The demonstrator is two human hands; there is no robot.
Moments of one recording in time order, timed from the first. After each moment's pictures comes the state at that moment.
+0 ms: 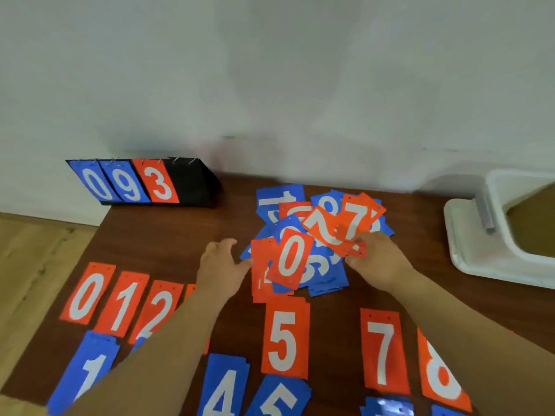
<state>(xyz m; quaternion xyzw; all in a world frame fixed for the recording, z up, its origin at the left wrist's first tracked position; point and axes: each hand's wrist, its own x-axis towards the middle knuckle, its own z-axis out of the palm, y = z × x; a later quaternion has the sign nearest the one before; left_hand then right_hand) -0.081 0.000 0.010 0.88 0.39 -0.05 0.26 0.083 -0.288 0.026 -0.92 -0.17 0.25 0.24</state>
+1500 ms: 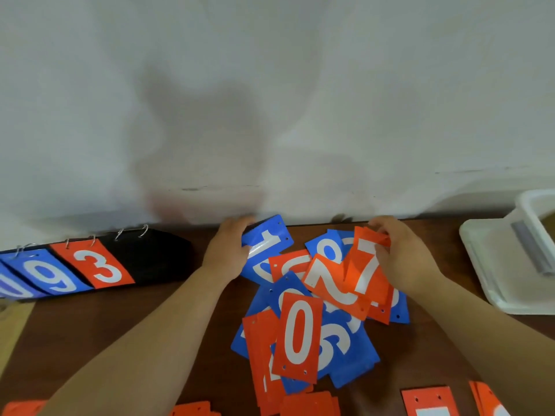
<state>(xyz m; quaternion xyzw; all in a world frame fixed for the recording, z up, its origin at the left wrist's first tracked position) 0.128 0.098 -0.038 0.95 0.16 -0.04 0.26 0.188 -0.241 0.009 -0.95 -0.06 0.11 0.29</state>
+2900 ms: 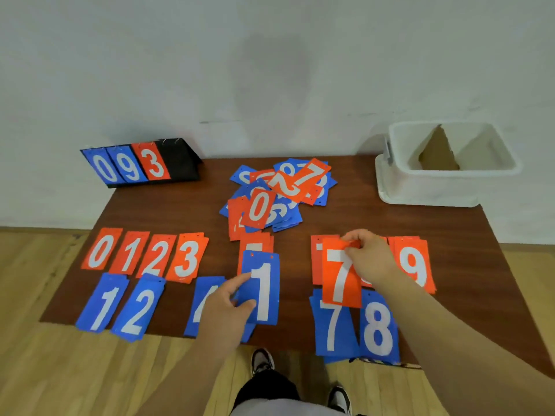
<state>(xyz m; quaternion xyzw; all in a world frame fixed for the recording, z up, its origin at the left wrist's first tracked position) -0.284 -0.216 0.075 0.77 0.35 0.01 0.53 -0.072 -0.444 0.056 -0.87 -0.03 0.21 0.45</state>
